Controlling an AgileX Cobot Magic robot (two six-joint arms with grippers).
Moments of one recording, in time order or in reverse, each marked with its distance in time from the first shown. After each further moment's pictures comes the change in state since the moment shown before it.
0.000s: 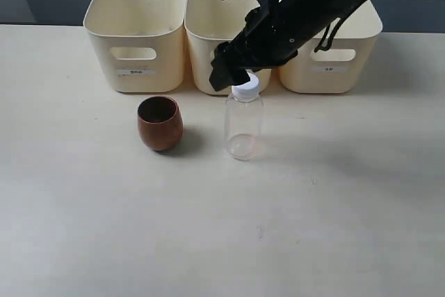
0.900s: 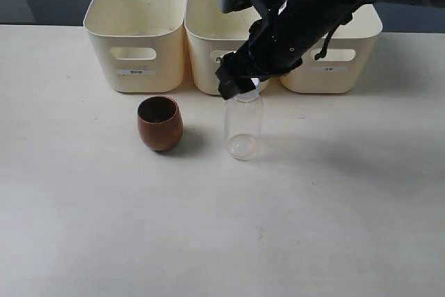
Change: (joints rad) left arm 0.000 0.000 0.000 0.000 0.000 0.000; right arm 0.000 0.034 0.000 -0.085 0.006 0.088
